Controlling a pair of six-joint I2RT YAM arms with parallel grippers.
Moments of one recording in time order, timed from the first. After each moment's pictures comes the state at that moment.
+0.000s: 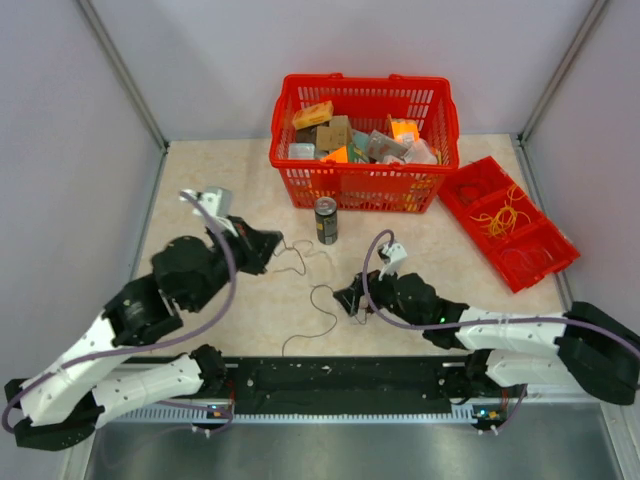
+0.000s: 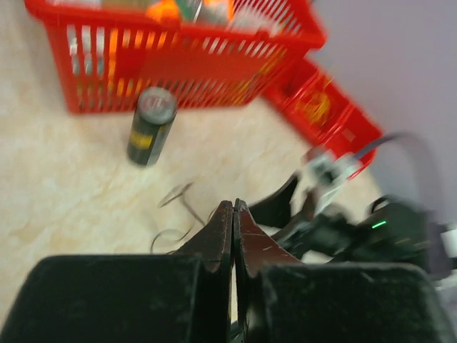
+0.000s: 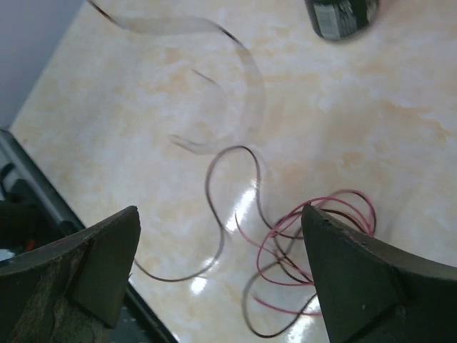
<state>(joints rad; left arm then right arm) -0.98 0.73 1.23 -0.58 -0.40 -0.53 1.03 1.20 0.28 0.59 0.23 0.60</state>
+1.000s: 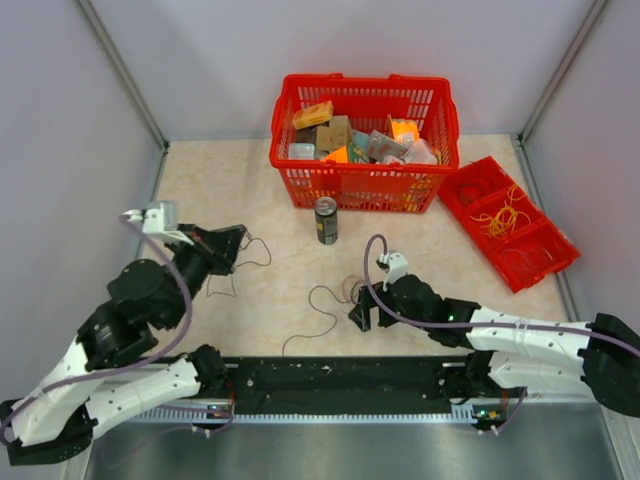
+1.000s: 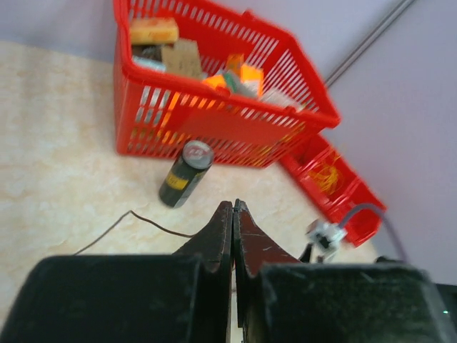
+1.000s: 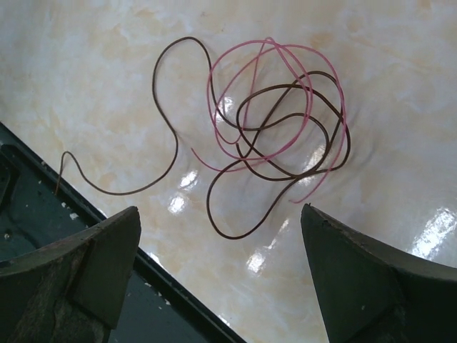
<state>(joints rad) -0.97 0.54 1.09 -0.53 -0.58 -0.55 1.03 1.01 0.39 0.02 0.15 0.61</state>
